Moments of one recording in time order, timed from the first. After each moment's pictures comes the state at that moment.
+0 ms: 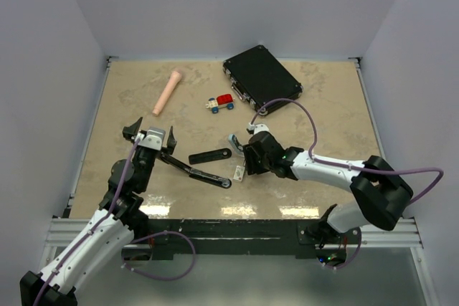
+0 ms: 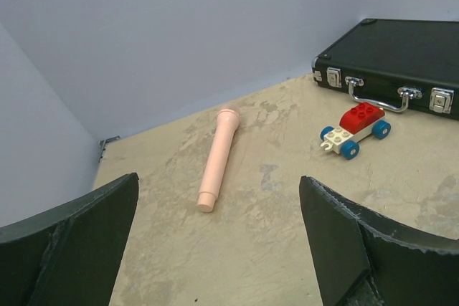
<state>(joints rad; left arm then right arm) -0.50 0.44 0.27 0.33 -0.32 0.36 0.84 1.43 0.73 -0.19 0.17 0.51</state>
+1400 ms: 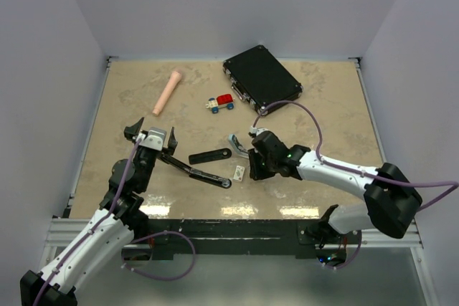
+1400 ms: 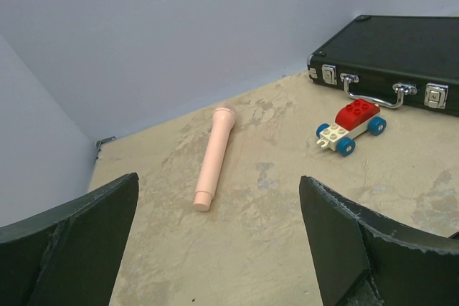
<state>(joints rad) -0.50 0.44 0.27 0.33 -0.30 0.36 0.84 1.35 0.74 -0.39 0.03 0.56</state>
